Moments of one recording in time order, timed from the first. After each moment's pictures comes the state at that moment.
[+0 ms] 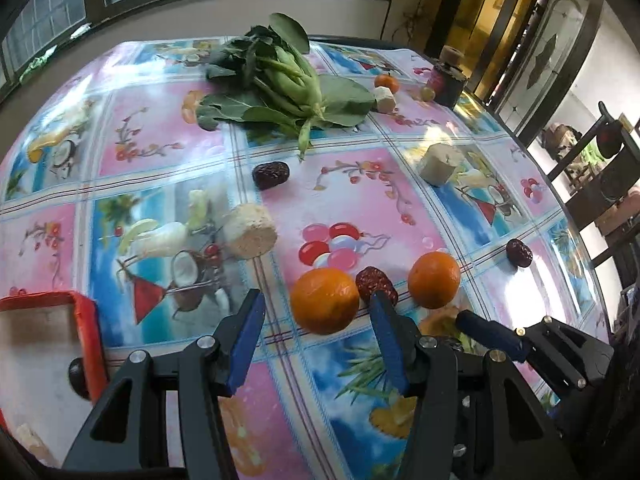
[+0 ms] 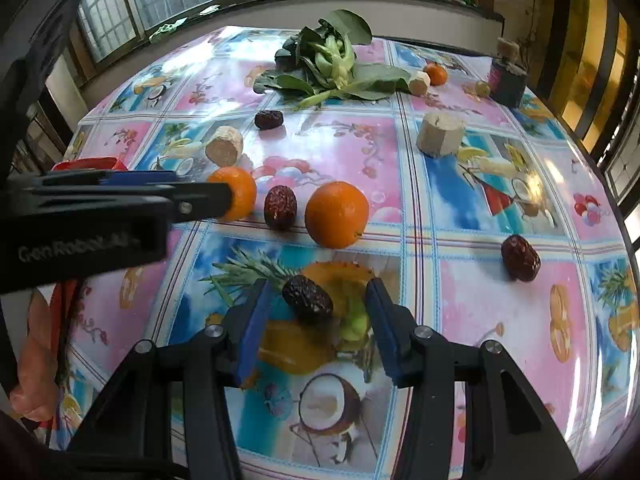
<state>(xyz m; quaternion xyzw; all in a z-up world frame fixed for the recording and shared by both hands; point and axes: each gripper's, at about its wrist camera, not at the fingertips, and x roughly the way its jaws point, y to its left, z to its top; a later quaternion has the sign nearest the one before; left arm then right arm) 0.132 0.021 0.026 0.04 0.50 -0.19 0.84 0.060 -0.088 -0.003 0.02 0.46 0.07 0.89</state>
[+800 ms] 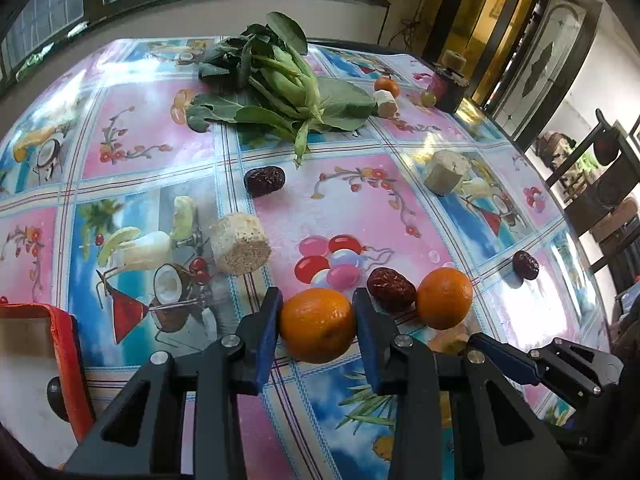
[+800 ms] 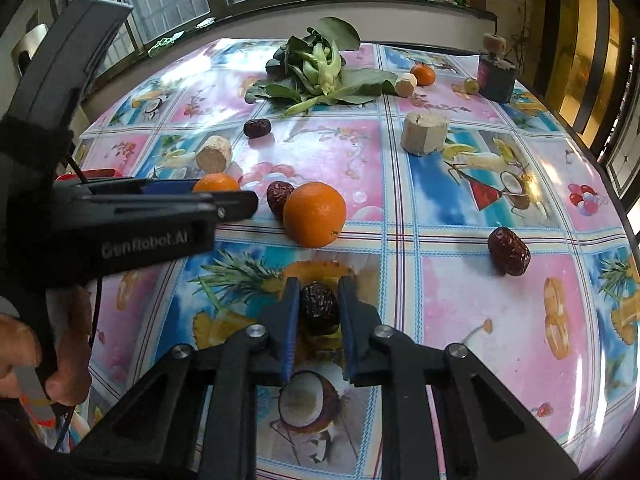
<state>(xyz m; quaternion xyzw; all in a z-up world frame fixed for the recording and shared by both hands) 0.139 0.021 0.016 0.03 0.49 -0.20 0.85 0.054 -0.104 -0.005 0.04 0.44 0.08 0.89</state>
